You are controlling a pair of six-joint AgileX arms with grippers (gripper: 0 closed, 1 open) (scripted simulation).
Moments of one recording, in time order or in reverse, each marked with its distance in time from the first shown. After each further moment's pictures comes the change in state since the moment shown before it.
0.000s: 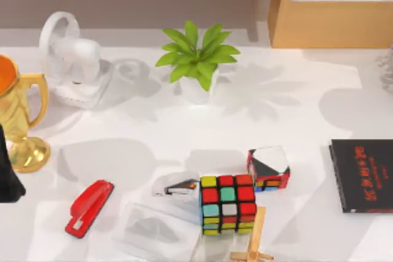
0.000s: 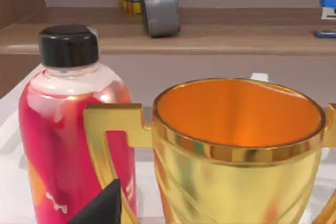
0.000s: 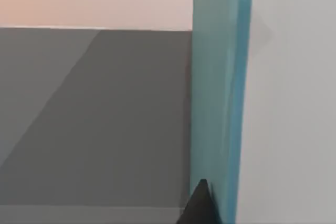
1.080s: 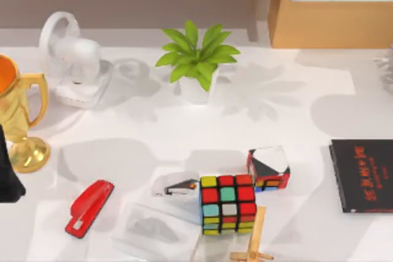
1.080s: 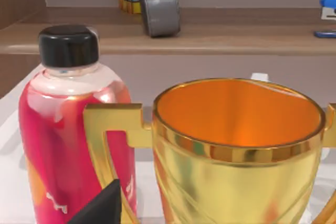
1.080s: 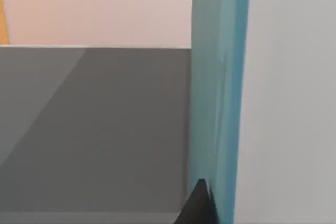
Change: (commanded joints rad) left arm 0.000 0.000 0.000 0.000 0.000 0.000; right arm -0.007 -0.053 -0.031 -0.015 -0.001 0.013
